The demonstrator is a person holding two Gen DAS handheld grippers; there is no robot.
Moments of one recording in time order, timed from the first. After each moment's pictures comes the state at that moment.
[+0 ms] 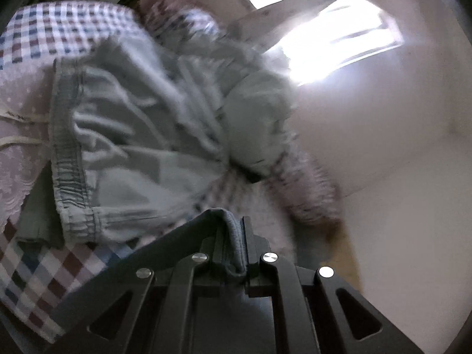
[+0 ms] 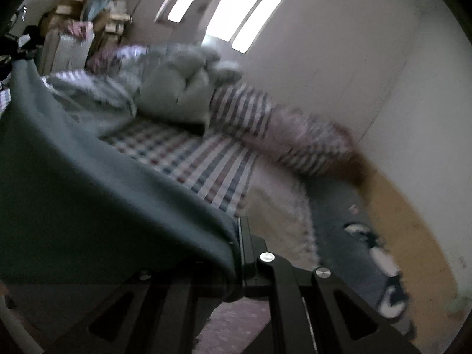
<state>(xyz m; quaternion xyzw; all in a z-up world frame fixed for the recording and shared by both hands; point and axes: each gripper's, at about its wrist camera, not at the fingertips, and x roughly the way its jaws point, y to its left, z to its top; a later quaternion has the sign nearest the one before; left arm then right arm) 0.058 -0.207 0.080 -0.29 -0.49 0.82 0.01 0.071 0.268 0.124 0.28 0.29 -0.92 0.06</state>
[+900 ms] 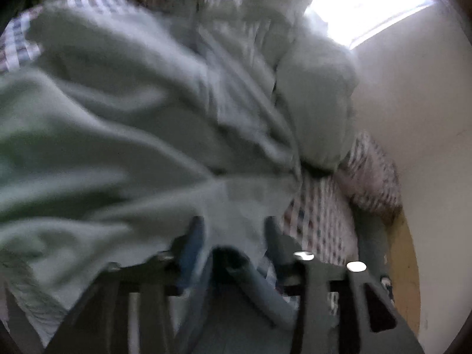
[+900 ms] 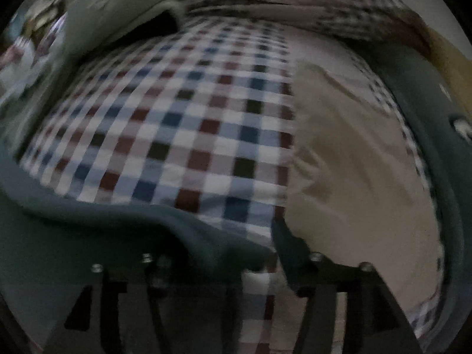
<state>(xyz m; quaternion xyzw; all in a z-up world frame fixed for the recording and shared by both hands) -0.073 -0.253 0.005 -0.34 -0.42 0.84 -0.03 -0.166 0.345 -0.026 0.51 0.07 -0.85 0.05</state>
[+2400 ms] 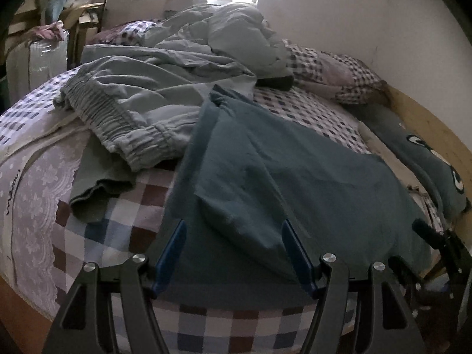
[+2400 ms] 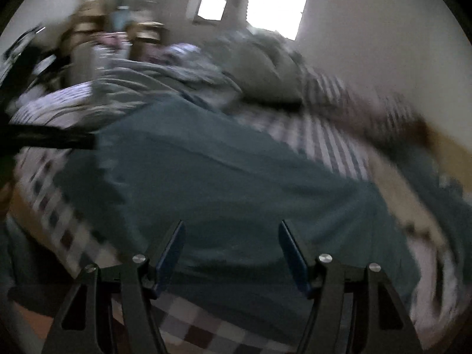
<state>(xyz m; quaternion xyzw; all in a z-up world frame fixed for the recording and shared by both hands) 0.163 -0.127 -0.049 -0.36 -0.13 0.92 0.02 0.189 0.080 -0.040 0.25 0.20 -0.93 0.17</state>
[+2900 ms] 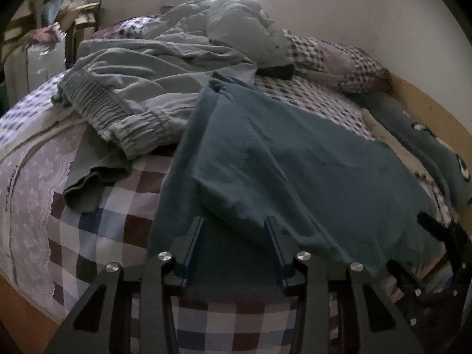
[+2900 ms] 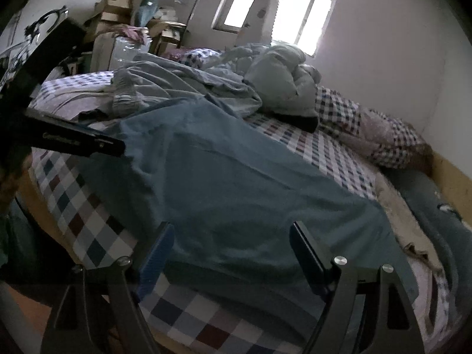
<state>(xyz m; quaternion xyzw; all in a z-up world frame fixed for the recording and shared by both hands) 0.156 -0.125 -0.064 -0.37 -0.12 0.92 0.01 0.189 0.068 -0.056 0.25 0.21 -0.93 0.18</state>
